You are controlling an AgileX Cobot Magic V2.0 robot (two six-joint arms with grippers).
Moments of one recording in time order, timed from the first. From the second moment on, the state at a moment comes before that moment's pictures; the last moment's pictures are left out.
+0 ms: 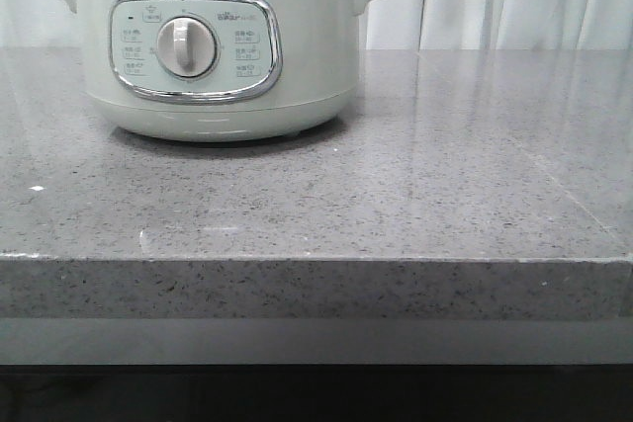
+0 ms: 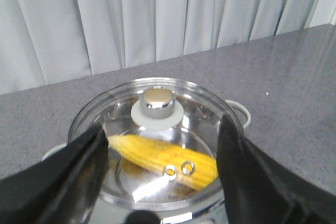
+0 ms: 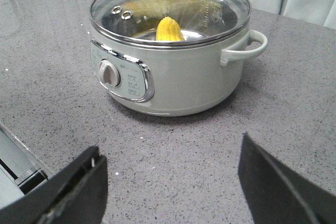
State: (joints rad) left arm -0.46 0.98 -1.16 -0.04 0.51 0.04; right arm 0.55 0.73 -0.67 0.24 0.28 -0.19
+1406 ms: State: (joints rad) left arm -0.46 0.47 -0.70 -0.03 0.52 0.04; right arm 0.55 0.73 -0.67 0.24 0.30 -0.20
